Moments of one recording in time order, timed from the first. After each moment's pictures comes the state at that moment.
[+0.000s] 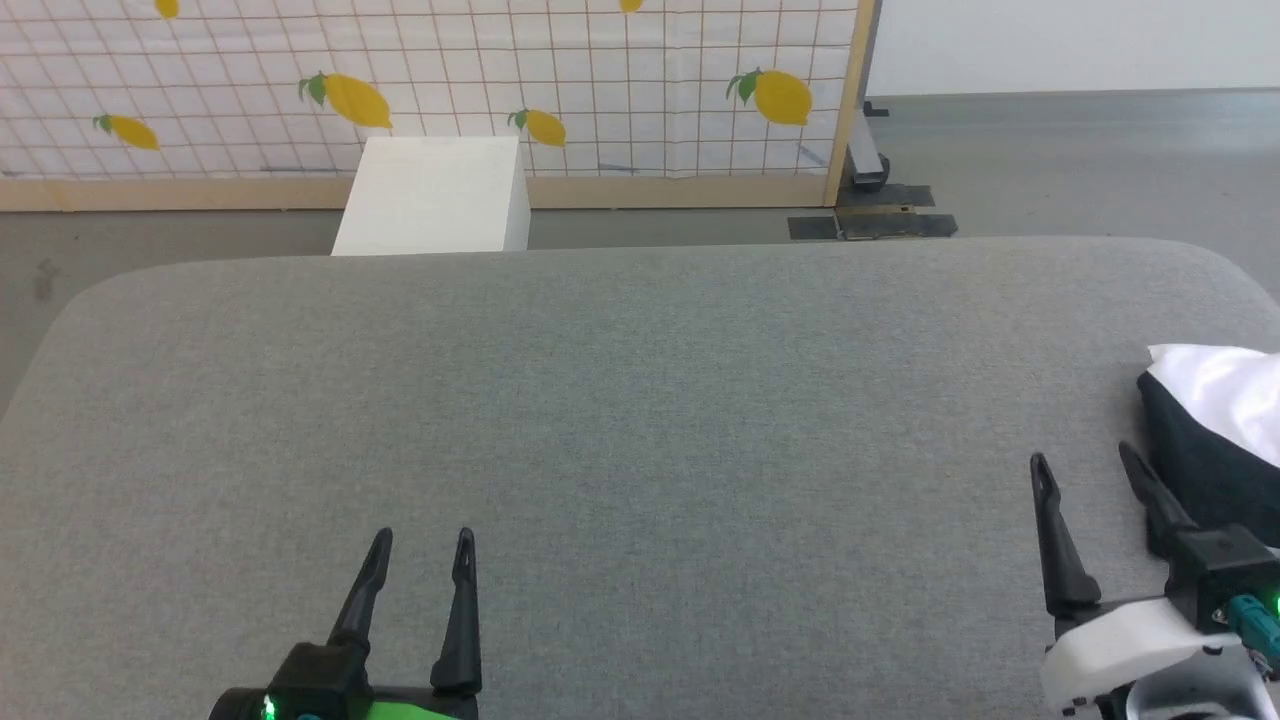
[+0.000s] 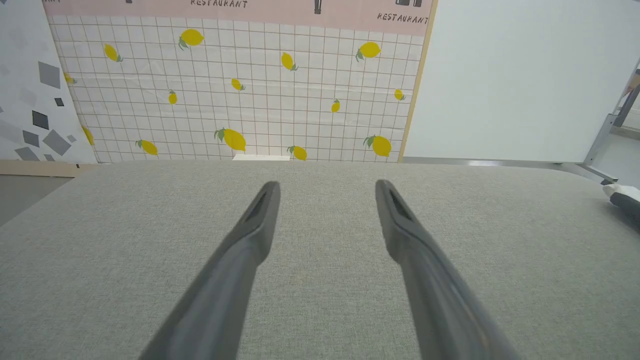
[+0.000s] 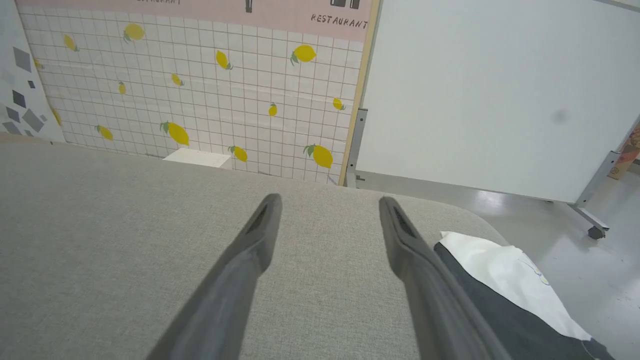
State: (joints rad) left arm 0.18 0.12 -0.18 -0.08 -0.19 0.06 -0.25; right arm 0.10 -0.06 -0.11 -0.15 -0.05 0.13 0.00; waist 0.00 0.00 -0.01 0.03
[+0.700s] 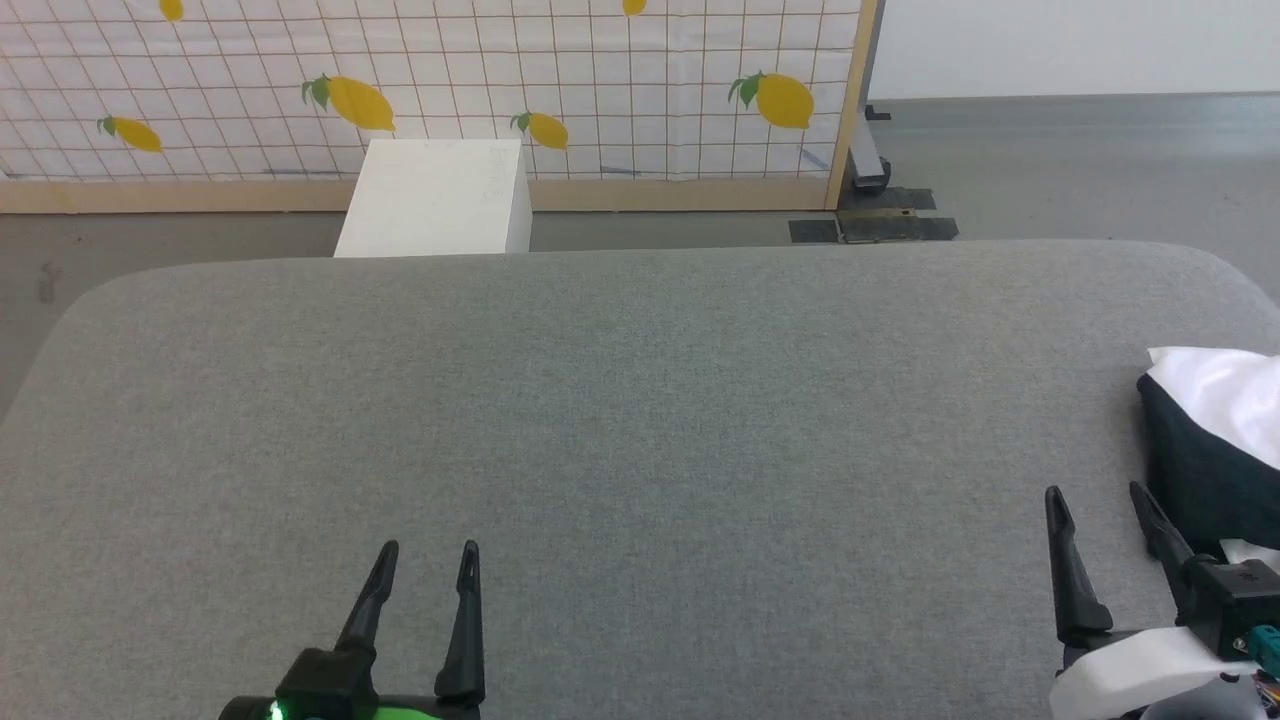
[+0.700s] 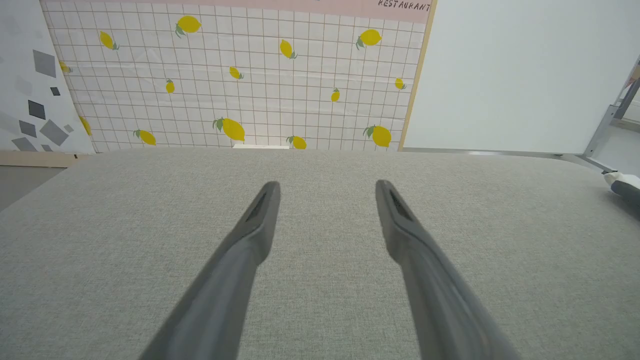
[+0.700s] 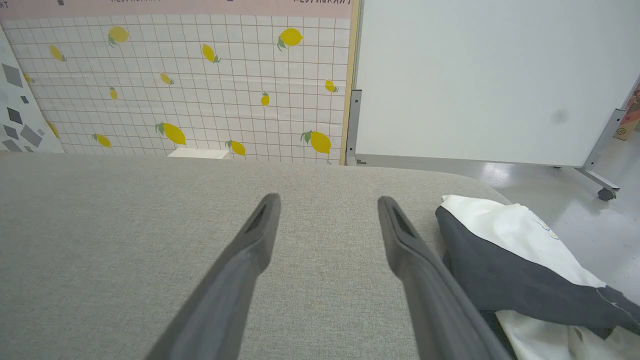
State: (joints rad) left arm 0.18 0.12 -0.18 -0.04 -0.19 0.05 -0.25; right arm 0.12 -0.05 -0.14 -0.05 0.02 0.13 -0.07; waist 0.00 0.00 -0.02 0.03
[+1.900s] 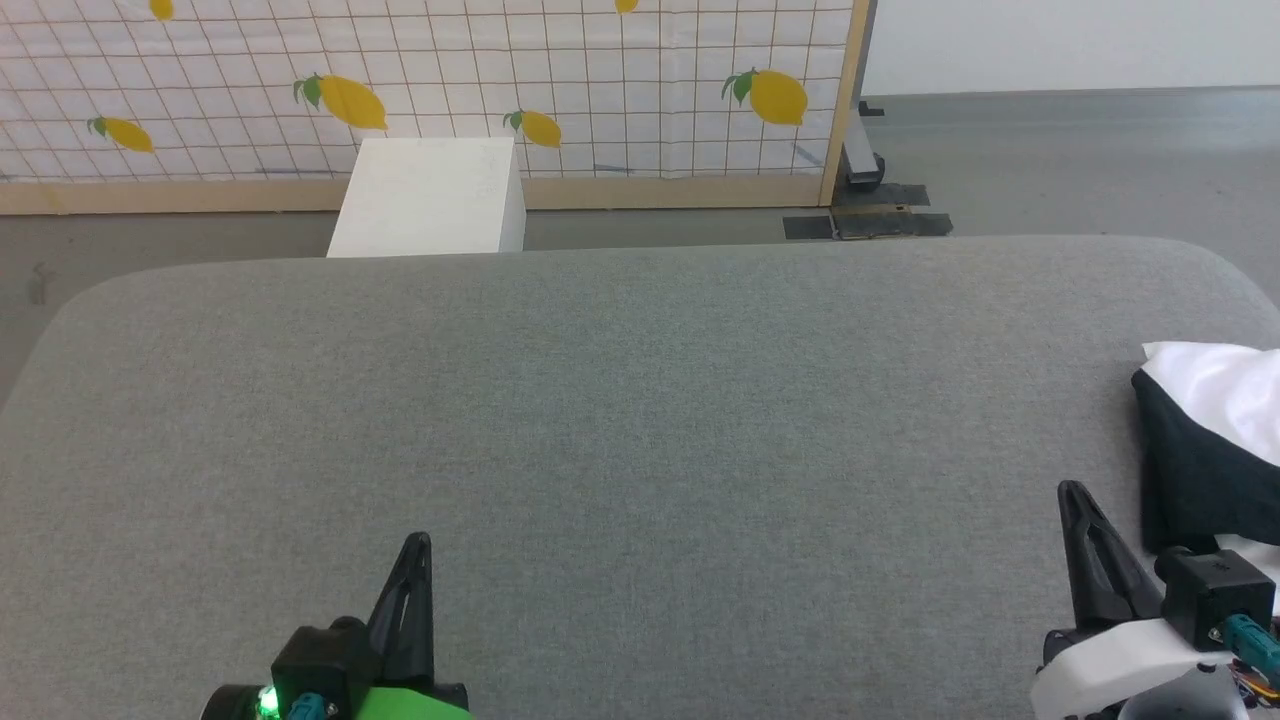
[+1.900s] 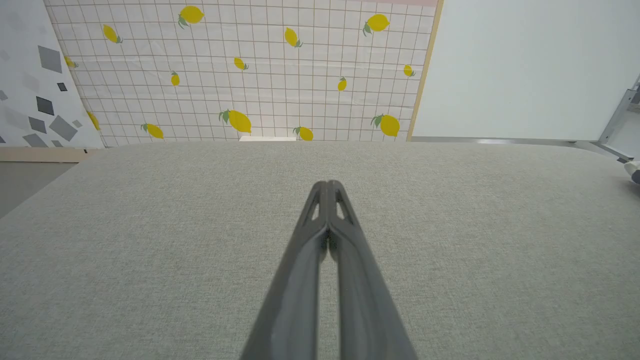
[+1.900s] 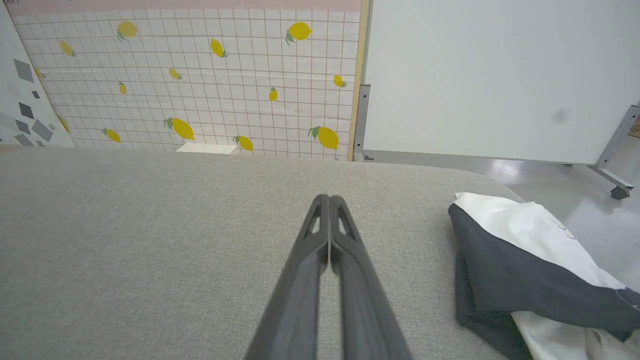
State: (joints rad) left arm 0.16 0.10 -0.14 -0.03 -0.16 0.04 -0.19; right arm 0.11 -0.05 -0.11 -0.04 0.03 0.13 -0.05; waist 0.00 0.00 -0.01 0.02
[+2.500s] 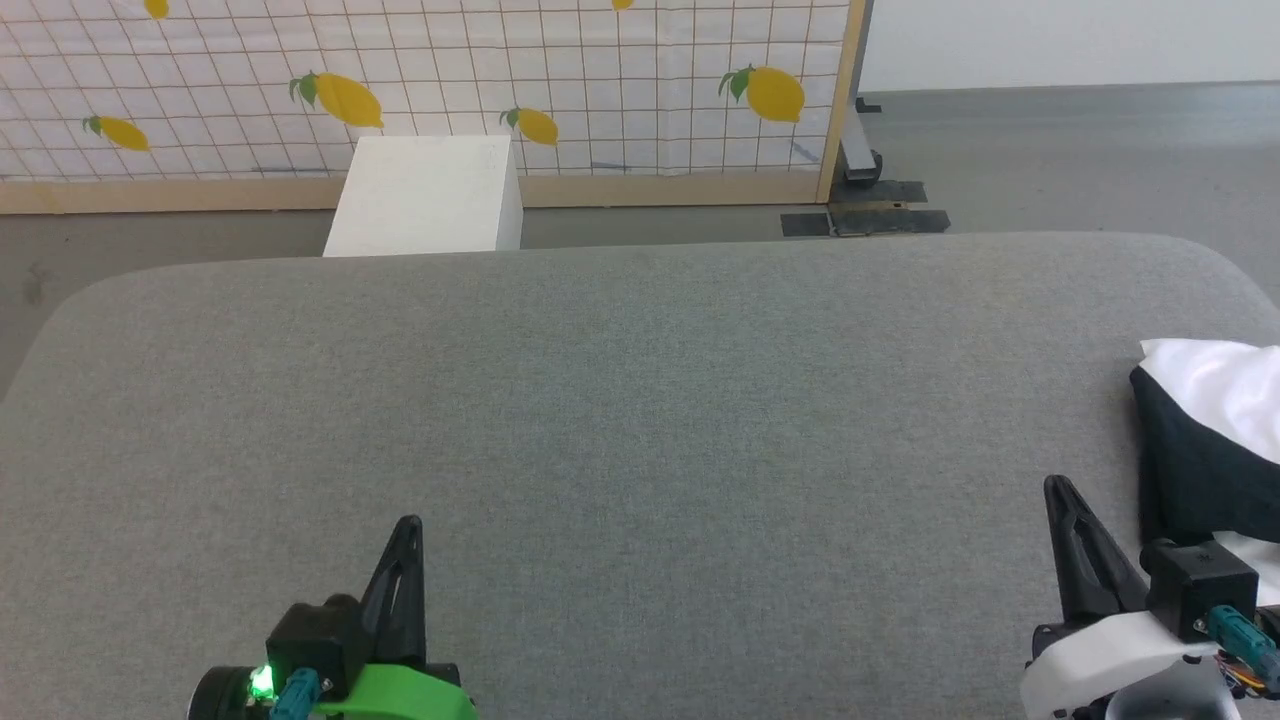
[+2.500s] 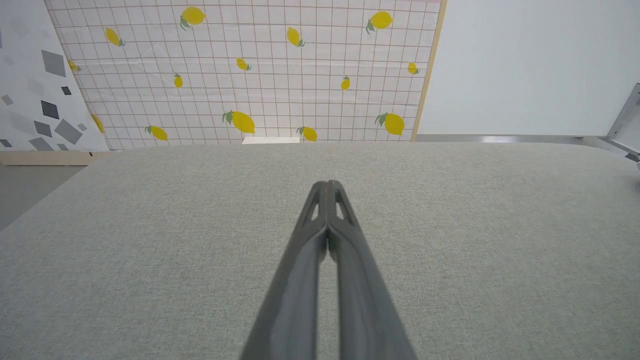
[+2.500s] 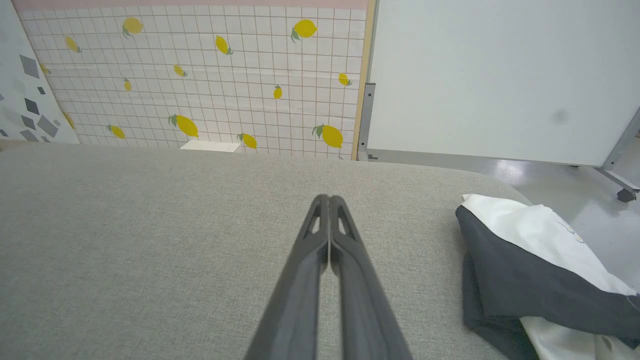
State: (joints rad) left arm 0.13 0.10 -0.12 -0.03 -0.13 0.03 -0.16; right arm 0.10 -0.05 -0.09 -0.03 0.02 0.13 -0.04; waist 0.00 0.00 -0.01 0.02
